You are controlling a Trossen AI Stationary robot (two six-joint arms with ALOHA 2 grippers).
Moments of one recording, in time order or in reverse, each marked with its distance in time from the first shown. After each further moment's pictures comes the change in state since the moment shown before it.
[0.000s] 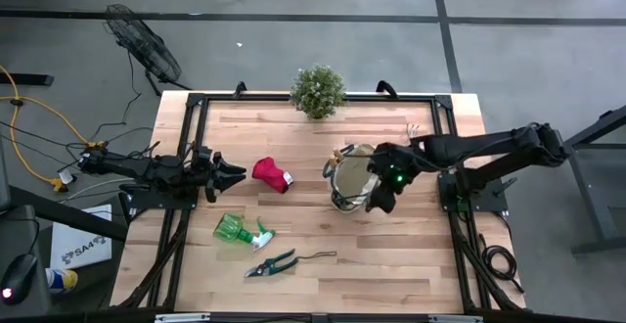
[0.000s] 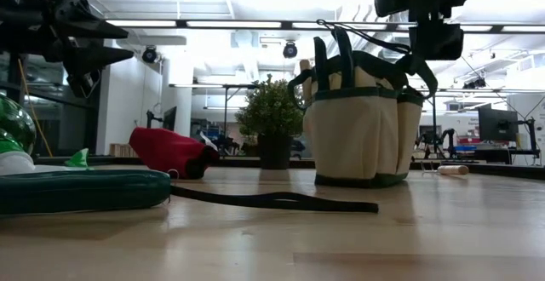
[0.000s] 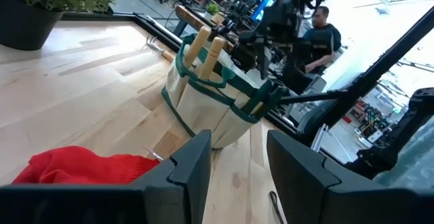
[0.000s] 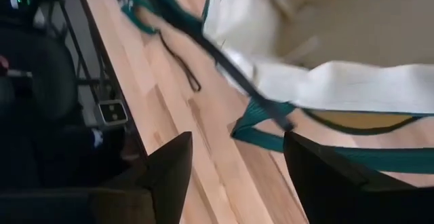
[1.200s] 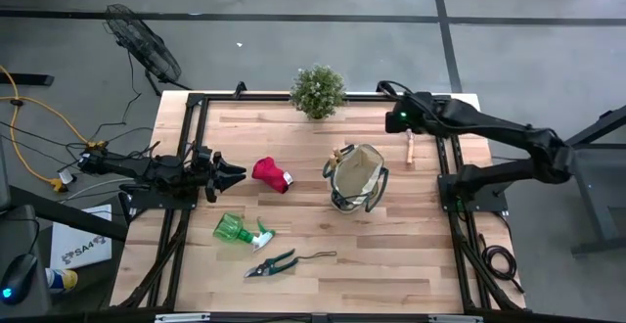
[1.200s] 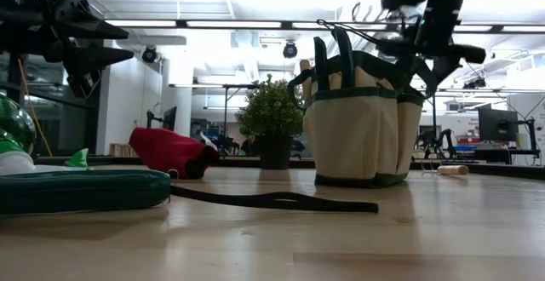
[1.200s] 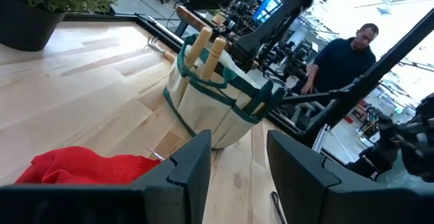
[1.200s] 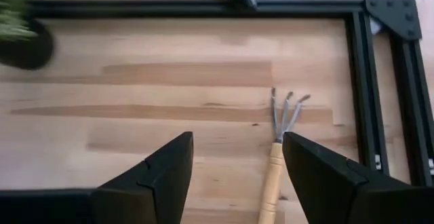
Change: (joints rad) left arm 0.000 0.000 0.000 -0.007 -0.001 0.000; right arm -0.526 -0.050 0.000 -0.278 0.781 0.244
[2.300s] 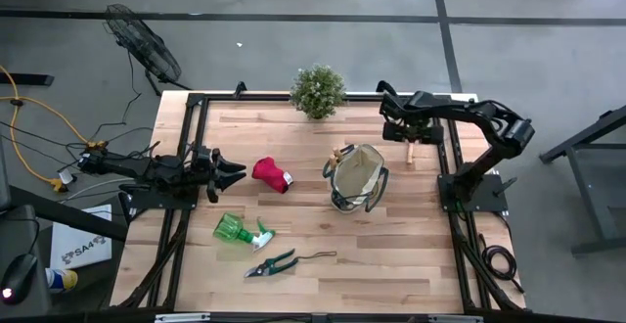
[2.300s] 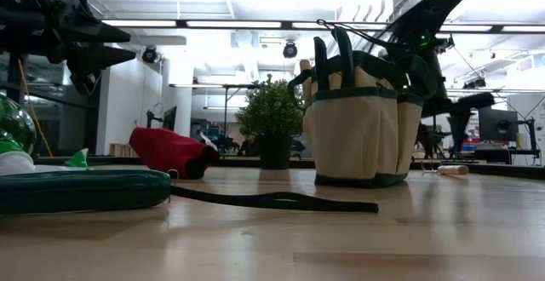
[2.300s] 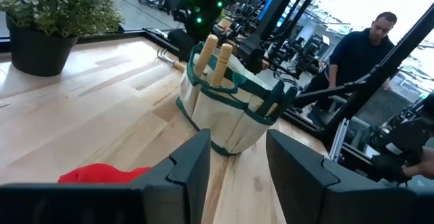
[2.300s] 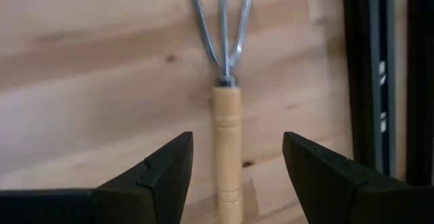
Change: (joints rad) left arm 0.000 0.000 0.000 0.000 -0.035 0.114; right arm -0.227 0.400 -0.071 -0.029 -0.231 0.087
